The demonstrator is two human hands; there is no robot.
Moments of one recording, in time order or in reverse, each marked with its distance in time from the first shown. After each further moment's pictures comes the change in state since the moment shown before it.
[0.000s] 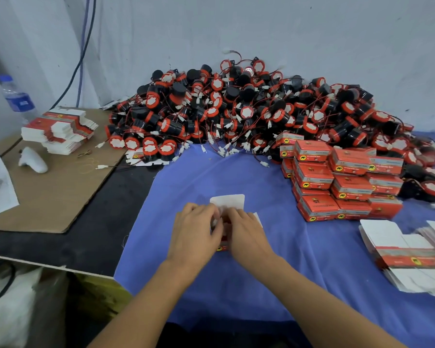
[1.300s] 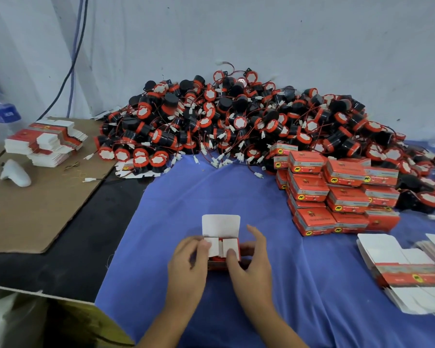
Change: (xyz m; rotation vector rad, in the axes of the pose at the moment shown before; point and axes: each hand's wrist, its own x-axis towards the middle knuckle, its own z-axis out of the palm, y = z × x) left_hand -0.031 0.001 0.039 -0.831 0.113 -0.403; right_hand -0.039 0.011 0.029 0.778 0.412 0.373
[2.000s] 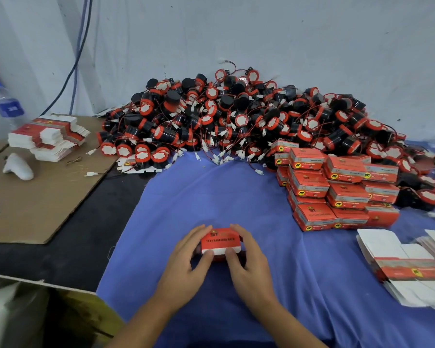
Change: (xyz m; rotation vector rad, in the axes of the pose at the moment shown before) left_hand 0.005 -0.026 -0.025 0.174 -0.315 0.143; right_hand -0.002 0.011 -0.007 -0.071 -0.199 -0.095
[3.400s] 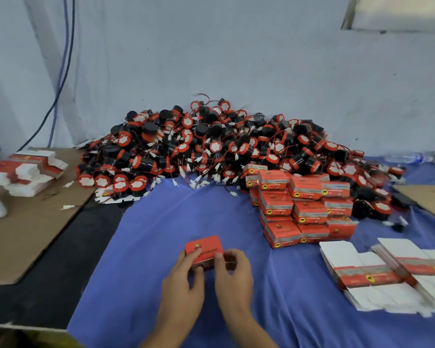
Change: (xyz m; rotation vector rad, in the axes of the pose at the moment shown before) left_hand -0.006 0.074 0.041 0.127 0.164 -0.066; right_hand 0.004 -0.034 -0.012 0.138 0.365 0.244
